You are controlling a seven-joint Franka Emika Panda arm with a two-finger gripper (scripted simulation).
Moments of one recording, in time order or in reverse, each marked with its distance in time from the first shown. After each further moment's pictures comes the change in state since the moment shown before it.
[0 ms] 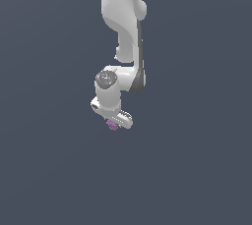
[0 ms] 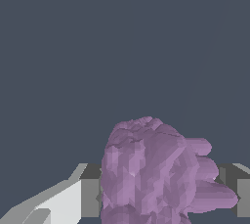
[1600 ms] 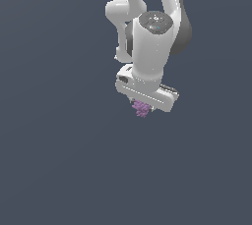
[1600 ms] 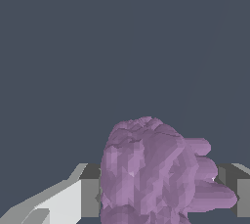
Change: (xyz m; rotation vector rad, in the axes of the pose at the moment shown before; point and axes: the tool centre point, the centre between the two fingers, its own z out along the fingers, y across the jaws) arm -0.037 -0.120 -0.177 -0.001 0.001 0.001
